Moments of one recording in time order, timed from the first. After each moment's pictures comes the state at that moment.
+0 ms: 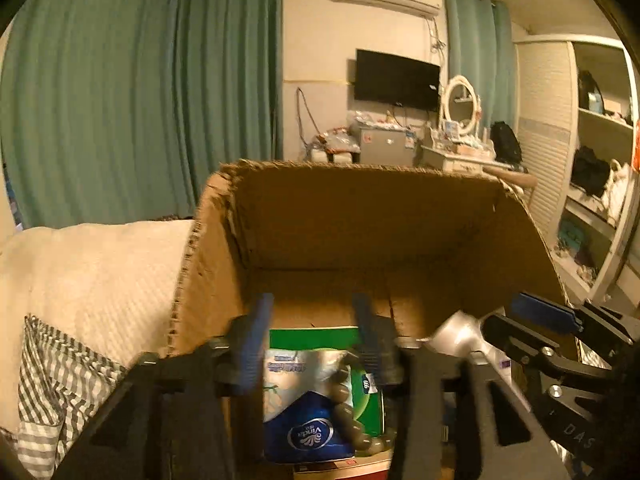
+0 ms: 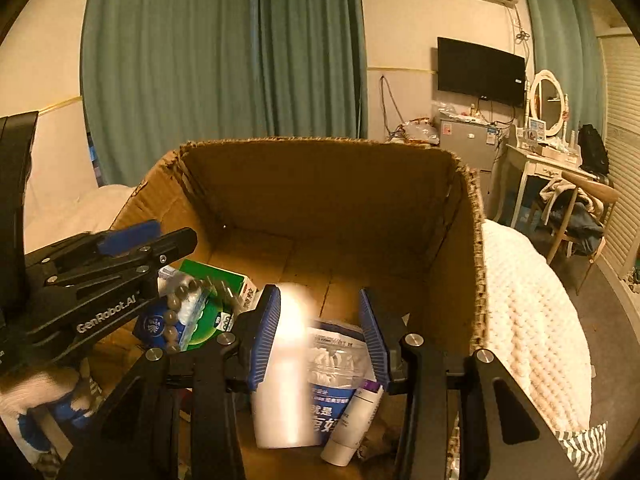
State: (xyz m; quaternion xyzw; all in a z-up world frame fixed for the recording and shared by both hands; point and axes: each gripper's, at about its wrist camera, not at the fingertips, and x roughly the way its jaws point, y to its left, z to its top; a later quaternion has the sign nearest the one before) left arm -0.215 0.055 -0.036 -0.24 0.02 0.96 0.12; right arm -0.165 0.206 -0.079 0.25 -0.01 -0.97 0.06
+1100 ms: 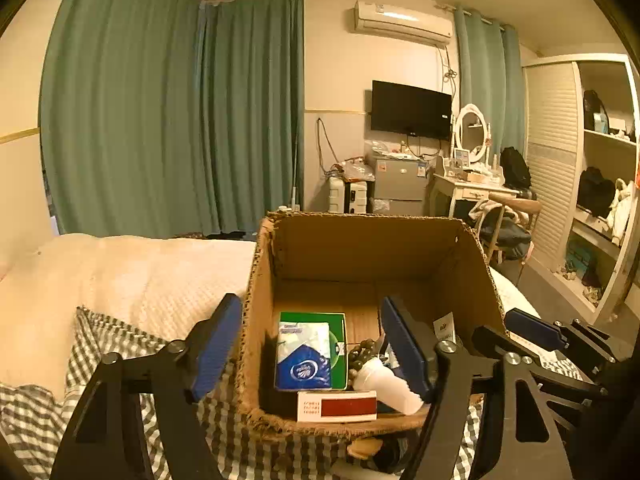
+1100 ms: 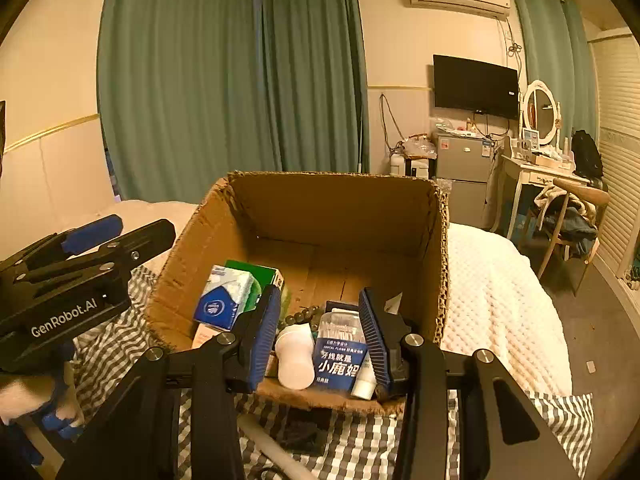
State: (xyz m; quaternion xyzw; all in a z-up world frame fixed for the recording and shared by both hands) left arm -0.120 0.042 0.026 -0.20 0.01 0.98 0.08; right arm -0.091 0.197 -0.039 0.23 -0.02 -0.97 0.07
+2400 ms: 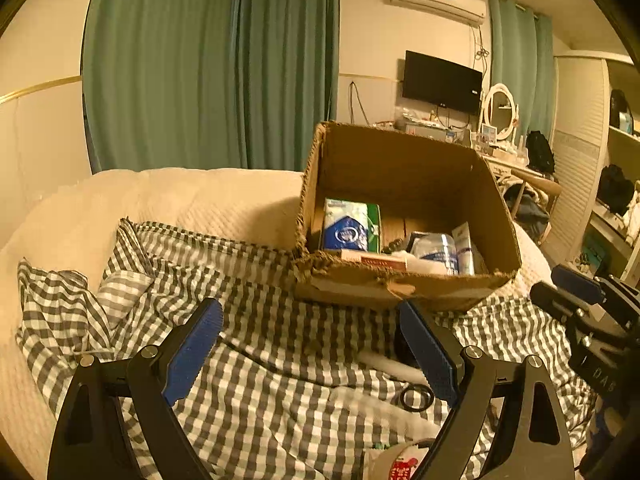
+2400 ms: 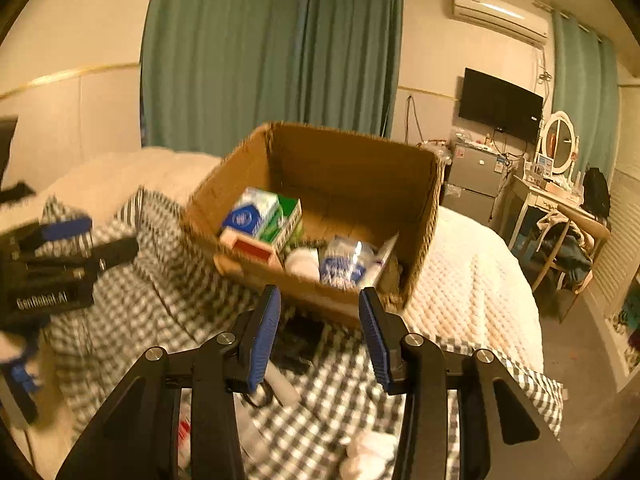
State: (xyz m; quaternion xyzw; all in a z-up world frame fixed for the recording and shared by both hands) left arm -0.034 0.011 -0.041 -0.27 -0.01 0.96 0.03; right arm -0.009 0.202 -0.079 0.25 0.08 -0.96 0.10
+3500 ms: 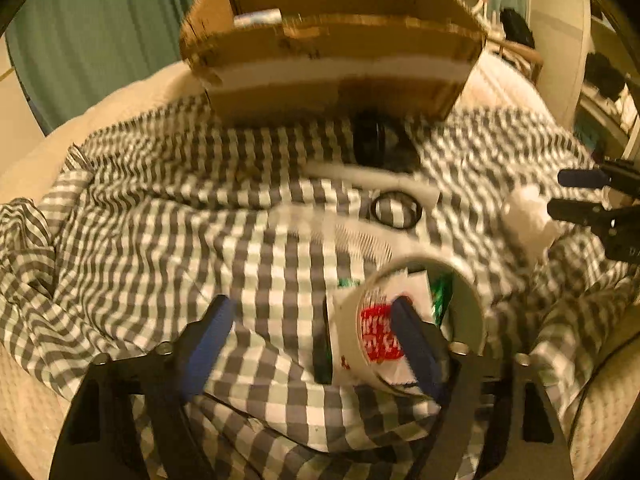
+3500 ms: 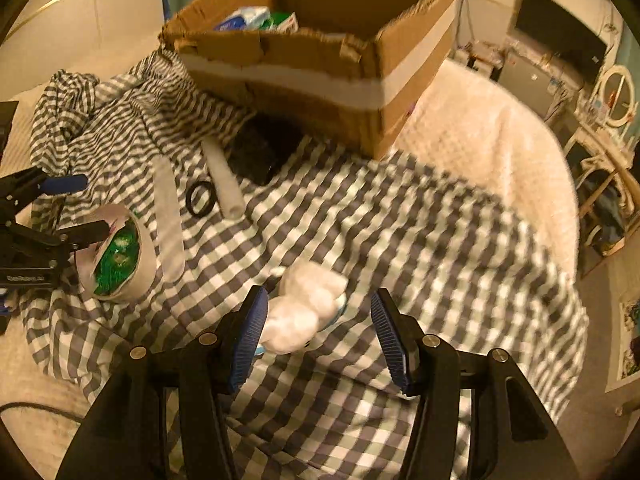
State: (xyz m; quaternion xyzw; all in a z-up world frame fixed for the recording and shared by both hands) left arm -0.007 0.067 -0.167 -0.45 0.10 0.88 0.07; right arm -0.018 0.283 -0.195 0.45 0.12 -0.87 0.17
